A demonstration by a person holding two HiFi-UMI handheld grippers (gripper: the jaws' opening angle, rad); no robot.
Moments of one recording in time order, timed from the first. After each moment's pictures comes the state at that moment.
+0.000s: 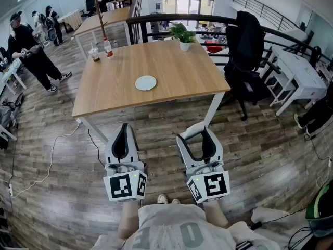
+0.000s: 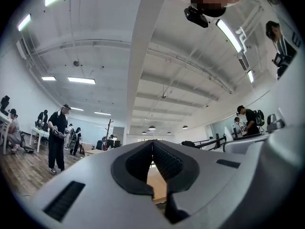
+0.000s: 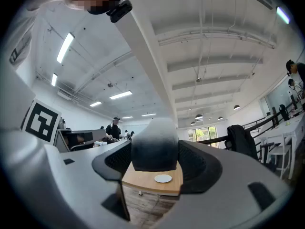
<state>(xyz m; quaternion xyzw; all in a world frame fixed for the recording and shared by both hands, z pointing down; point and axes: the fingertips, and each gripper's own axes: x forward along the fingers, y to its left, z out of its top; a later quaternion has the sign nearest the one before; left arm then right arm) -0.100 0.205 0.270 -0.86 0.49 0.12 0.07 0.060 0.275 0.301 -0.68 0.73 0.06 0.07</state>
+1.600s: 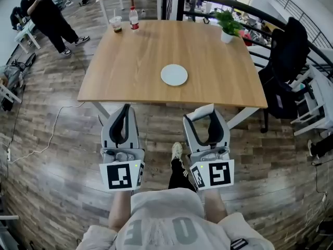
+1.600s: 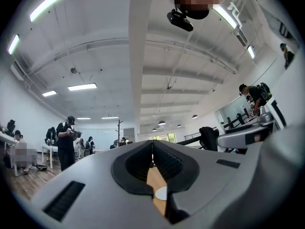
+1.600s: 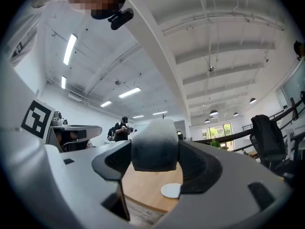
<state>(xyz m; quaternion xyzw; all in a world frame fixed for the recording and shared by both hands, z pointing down) -0.131 0.010 0.315 -0.83 0.54 0.06 0.13 0.040 0.040 0.349 -0.62 0.78 0.06 0.07</state>
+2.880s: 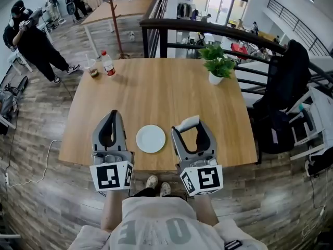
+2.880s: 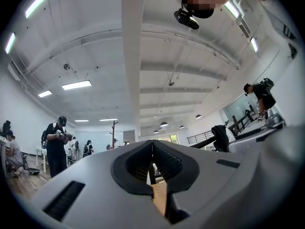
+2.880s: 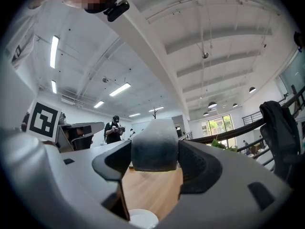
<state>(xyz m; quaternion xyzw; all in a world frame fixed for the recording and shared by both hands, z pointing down) -0.007 -0.268 0.252 -0.82 0.55 0.07 0.15 0.174 -0.230 0.314 -0.61 0.79 0.02 0.08</state>
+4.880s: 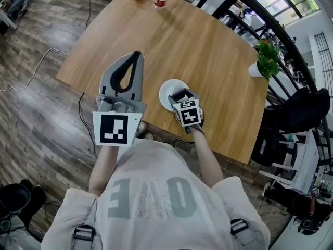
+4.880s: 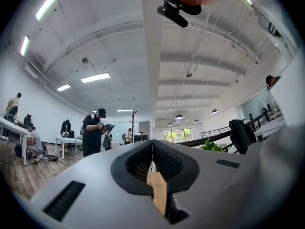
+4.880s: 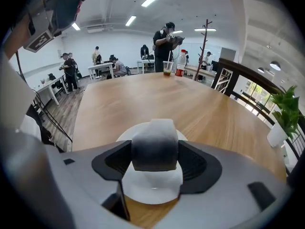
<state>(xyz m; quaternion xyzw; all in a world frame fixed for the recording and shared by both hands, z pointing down) -0.108 -0.299 0.311 -0.78 0.63 0.06 0.07 0.070 -0.332 0.635 -0.39 0.81 -0.14 -0.41</state>
